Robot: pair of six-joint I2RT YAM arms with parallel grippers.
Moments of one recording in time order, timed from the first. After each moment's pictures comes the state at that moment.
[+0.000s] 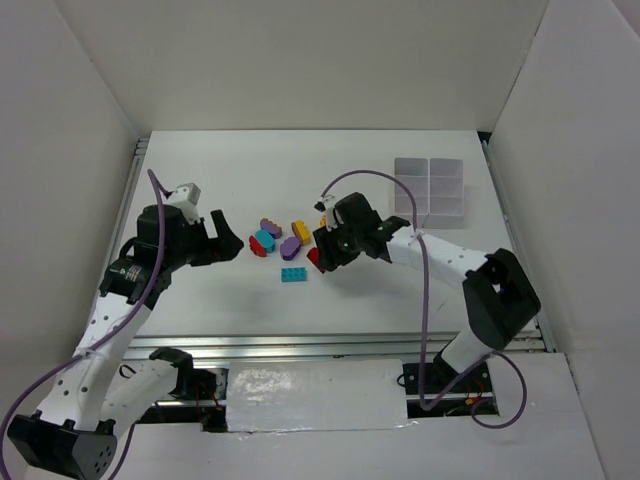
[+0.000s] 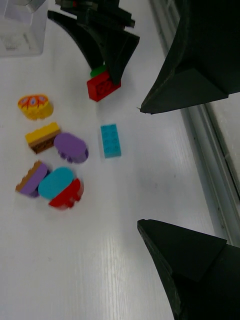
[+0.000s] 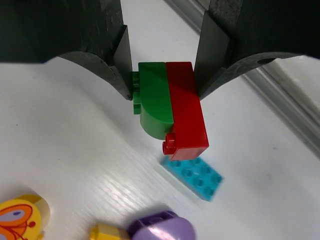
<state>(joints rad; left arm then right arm) -0.22 0.85 0.92 -0.68 0.07 -0.40 0.65 1.62 1.06 -0.36 -0.23 0.12</state>
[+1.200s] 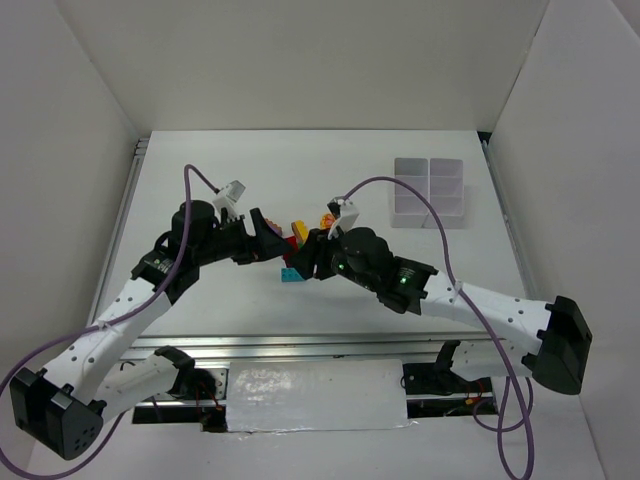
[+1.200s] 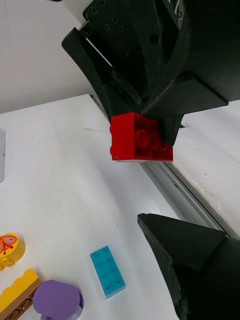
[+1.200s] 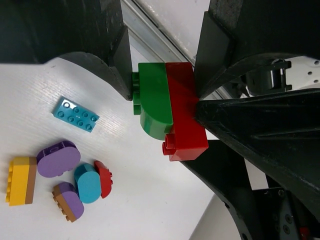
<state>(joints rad) -0.44 0.97 0.86 -0.32 0.42 -0.72 1.02 1.18 0.89 -0.01 0.16 0.66</state>
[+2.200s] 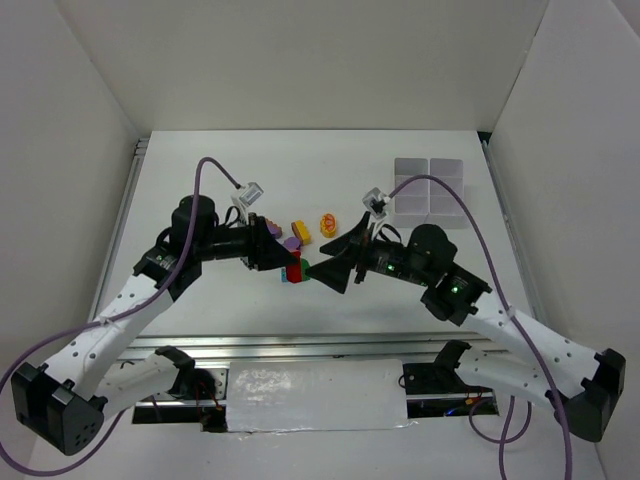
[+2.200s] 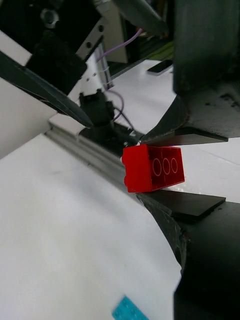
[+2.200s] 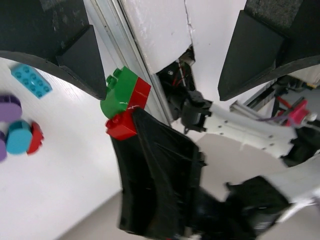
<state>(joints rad) -0.45 1.00 0.89 -0.26 0.70 -0.56 0.83 0.92 0.78 0.12 -0.35 0.58</state>
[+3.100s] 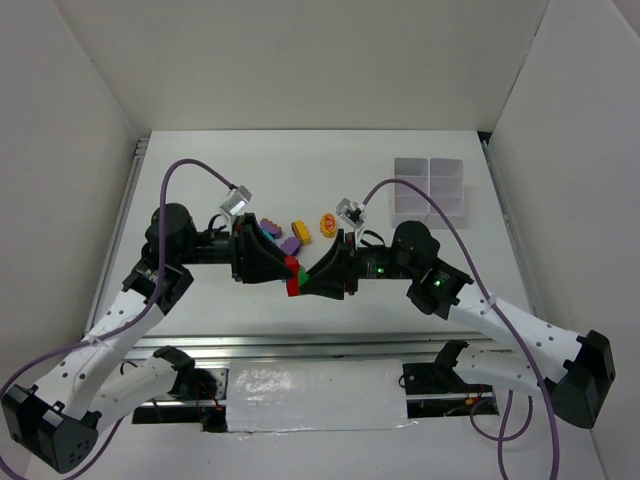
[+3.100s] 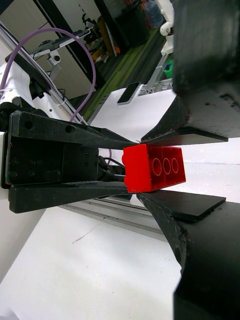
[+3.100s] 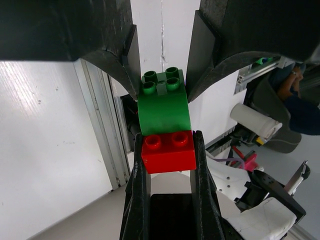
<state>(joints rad) -0.45 0.89 0.84 0.08 1.06 -0.63 0.84 0.98 0.77 0.22 -0.68 0.59</state>
